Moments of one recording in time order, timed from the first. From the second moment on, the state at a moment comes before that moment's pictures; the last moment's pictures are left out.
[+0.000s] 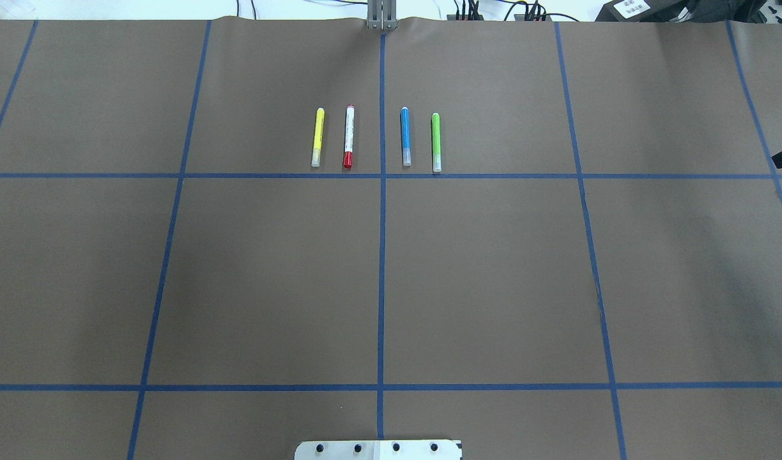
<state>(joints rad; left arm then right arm) -1.37 -1.83 -1.73 -1.77 -2.33 0.05 1.34 -1.53 1.81 -1.53 2.31 0.17</state>
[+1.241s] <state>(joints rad) -0.88 -2.41 -1.33 -1.87 -2.19 -0.77 1.29 -1.46 1.80 -1.53 2.30 0.27</state>
